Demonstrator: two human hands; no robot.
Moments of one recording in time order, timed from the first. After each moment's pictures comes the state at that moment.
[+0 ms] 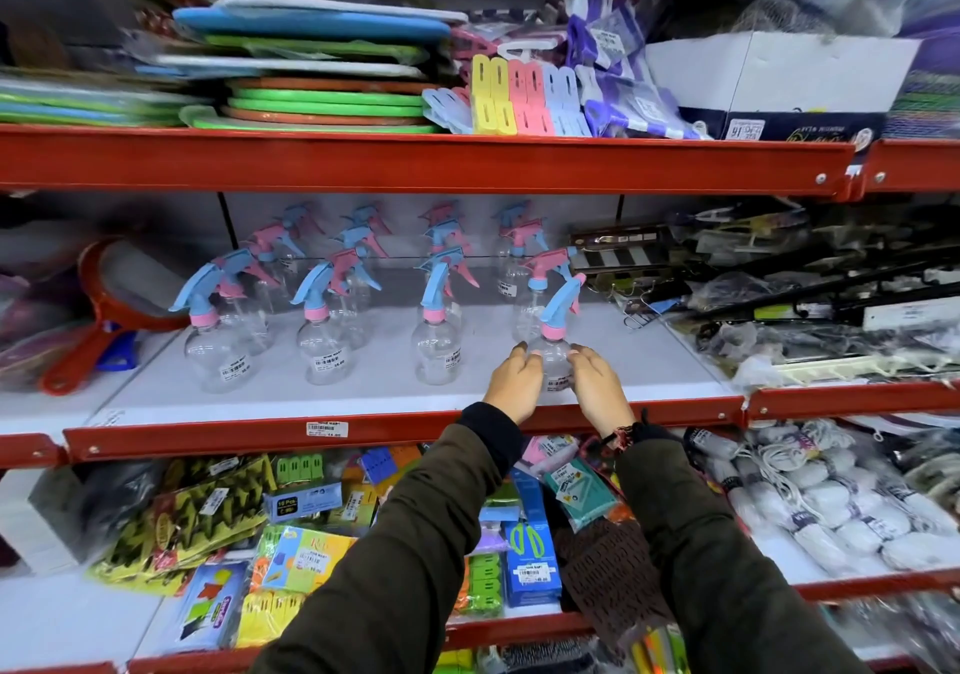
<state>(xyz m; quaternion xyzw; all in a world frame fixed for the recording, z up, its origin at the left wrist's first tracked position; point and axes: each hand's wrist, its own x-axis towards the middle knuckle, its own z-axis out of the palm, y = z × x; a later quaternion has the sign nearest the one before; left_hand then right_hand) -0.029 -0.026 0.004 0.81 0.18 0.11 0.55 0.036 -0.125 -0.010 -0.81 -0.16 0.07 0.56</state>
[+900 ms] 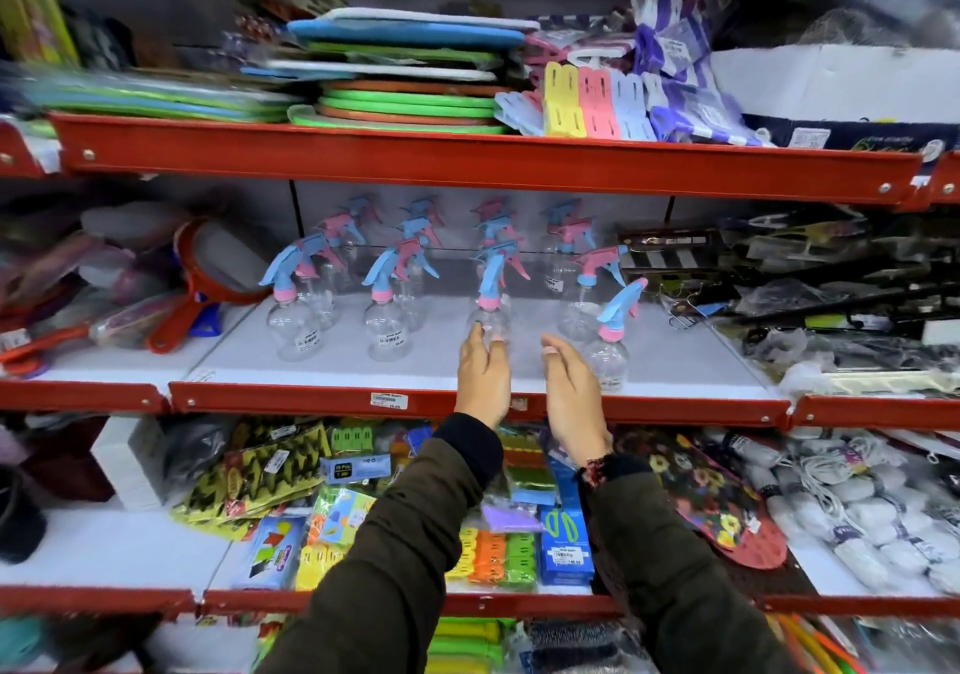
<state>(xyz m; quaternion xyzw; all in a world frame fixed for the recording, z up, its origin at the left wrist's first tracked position) -0.112 0.033 0.008 0.73 0.25 0.30 0.56 -0.069 -0.062 0.004 -0.74 -0.26 0.01 0.62</state>
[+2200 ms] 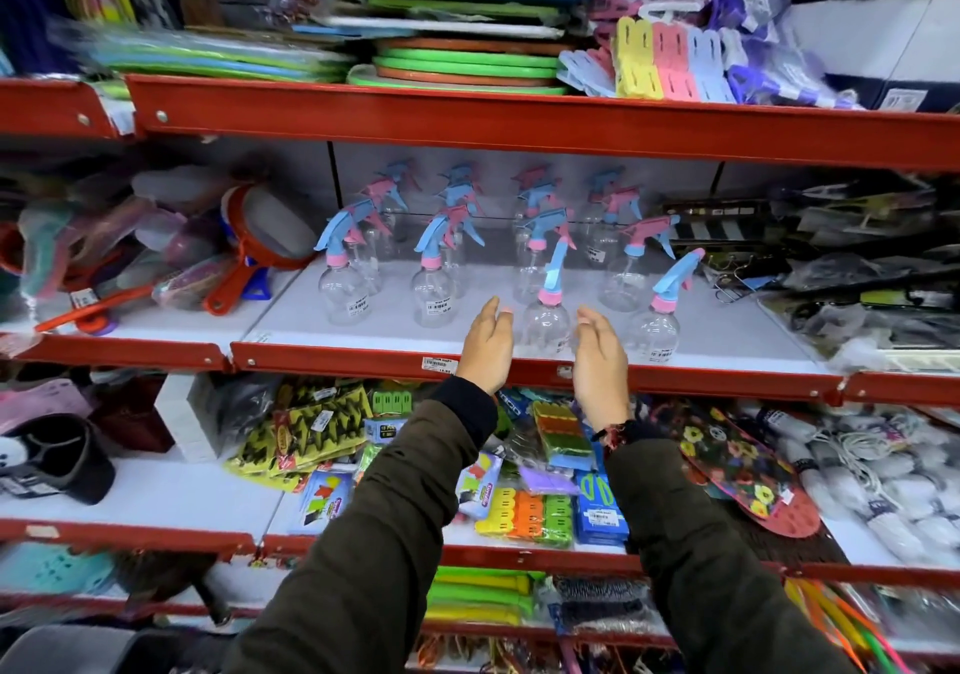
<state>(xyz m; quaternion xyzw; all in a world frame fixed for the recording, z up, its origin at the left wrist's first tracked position) -0.159 0.077 0.007 0.74 0.22 0.24 0.59 -0.092 -0.035 -0.006 -0.73 -0.20 0.02 0.65</state>
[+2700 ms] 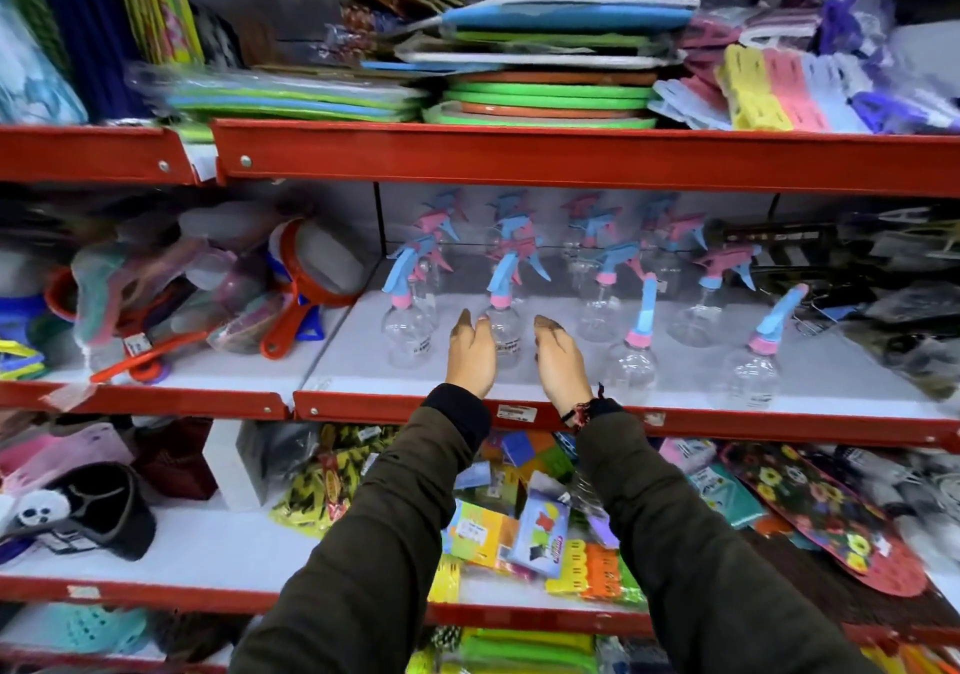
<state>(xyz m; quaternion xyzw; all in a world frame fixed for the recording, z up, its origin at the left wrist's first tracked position) -0.169 0.213 0.012 0.70 0.29 0.27 0.59 -0.110 0.122 0.010 -0.73 -0.23 0.13 0.63</state>
